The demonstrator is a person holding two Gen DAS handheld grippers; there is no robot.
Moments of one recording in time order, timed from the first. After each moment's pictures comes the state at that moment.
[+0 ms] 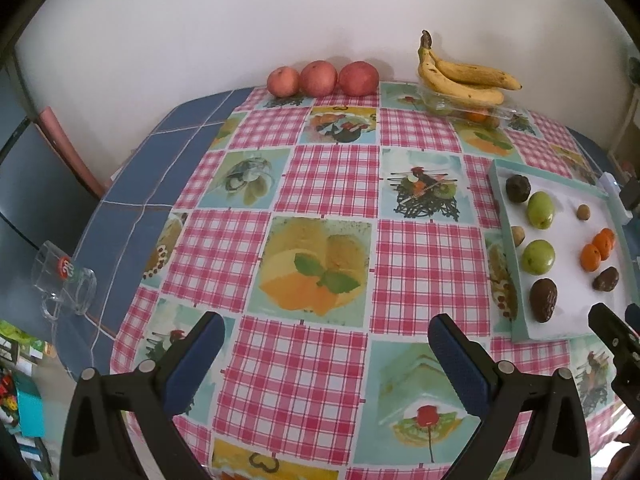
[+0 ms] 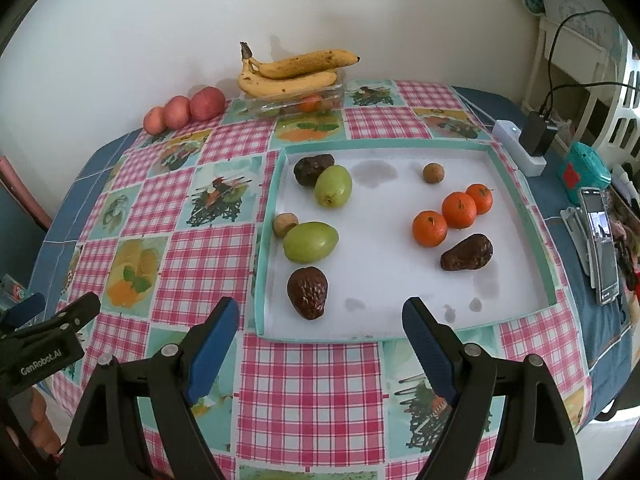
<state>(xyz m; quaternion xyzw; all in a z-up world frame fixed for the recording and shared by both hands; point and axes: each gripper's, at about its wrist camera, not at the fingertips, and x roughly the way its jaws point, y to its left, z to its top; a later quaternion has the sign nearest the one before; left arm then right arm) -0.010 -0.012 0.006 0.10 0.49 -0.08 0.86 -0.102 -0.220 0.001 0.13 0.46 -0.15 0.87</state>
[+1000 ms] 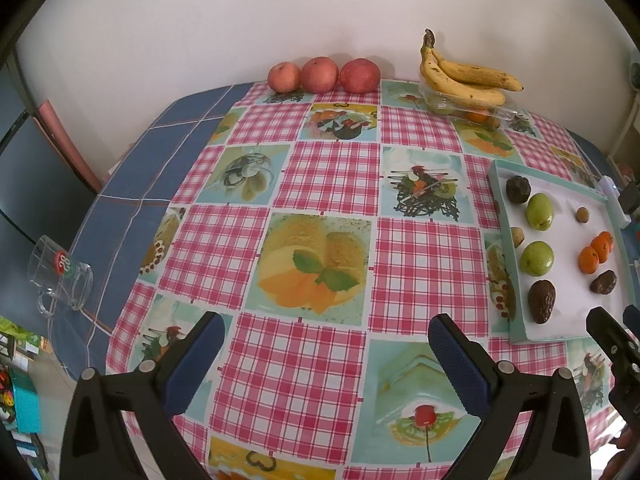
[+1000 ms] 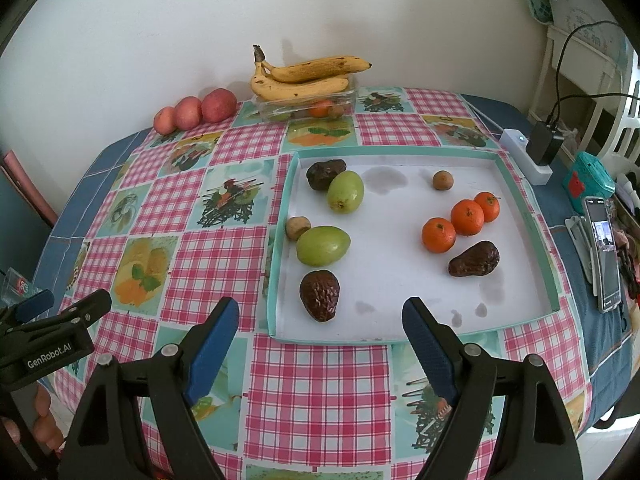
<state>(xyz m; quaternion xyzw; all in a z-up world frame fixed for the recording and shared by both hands) -0.008 -0.011 0.006 0.09 0.50 -0.08 0.86 -0.102 -0.213 0.006 0.12 0.45 -0.14 0.87</state>
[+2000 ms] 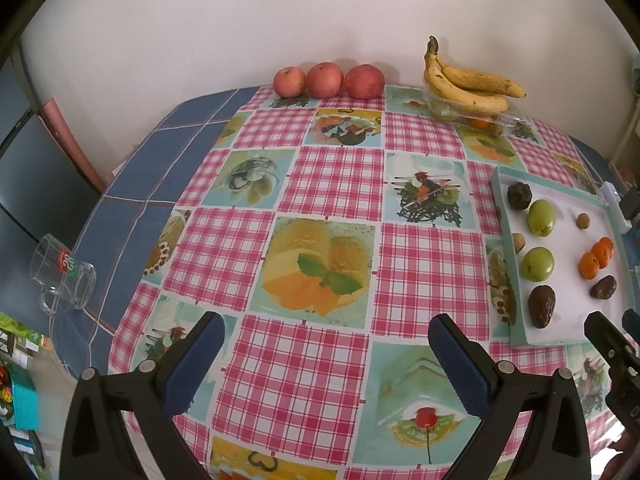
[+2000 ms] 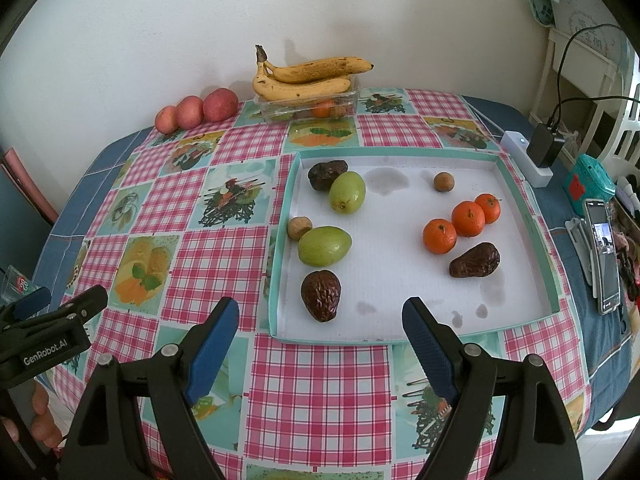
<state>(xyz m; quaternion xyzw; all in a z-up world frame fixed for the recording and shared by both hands) -0.011 -0.009 0.009 0.08 0.49 -0.07 0.86 -0.101 -0.210 0.007 0.12 0.45 -0.14 0.87</state>
